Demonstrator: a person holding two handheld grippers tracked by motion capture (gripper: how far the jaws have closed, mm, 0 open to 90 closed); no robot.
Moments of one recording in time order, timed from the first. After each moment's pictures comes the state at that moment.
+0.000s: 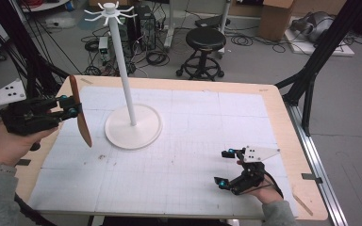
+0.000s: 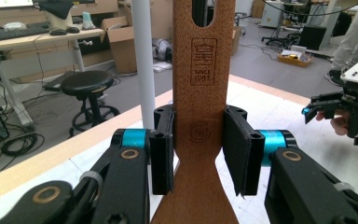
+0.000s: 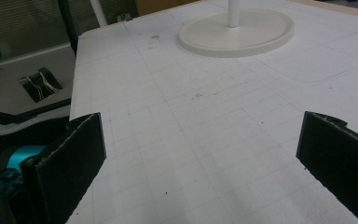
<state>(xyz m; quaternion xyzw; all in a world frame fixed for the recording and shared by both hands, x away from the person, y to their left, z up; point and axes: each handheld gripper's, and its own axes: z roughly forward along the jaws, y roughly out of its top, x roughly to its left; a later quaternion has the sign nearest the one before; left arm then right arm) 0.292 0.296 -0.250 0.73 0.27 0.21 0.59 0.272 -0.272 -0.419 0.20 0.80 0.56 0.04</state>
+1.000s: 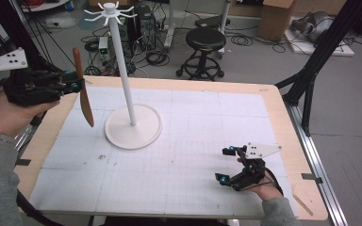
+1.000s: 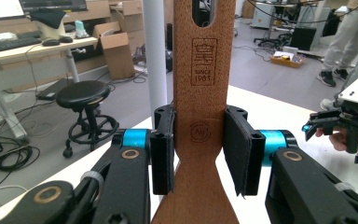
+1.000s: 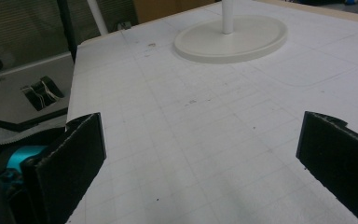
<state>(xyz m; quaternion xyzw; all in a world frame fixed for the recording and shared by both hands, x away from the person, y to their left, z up) 0.334 0.291 -0.207 0.74 0.25 0.20 0.60 0.280 -0.276 -0.419 0.21 0.79 0.57 0.04</state>
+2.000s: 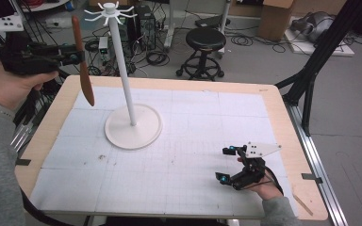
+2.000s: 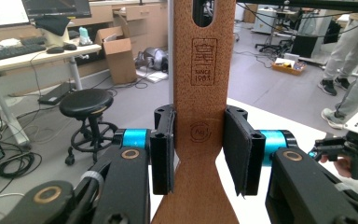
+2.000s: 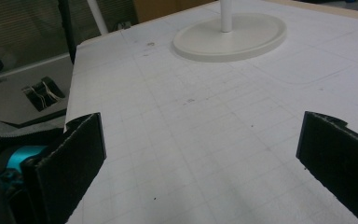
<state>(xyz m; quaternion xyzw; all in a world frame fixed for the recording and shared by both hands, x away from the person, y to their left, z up) 0.366 0.285 -0.160 0.73 0.26 0.20 0.60 0.283 -0.277 -0.420 0.21 0.79 0.57 0.03</state>
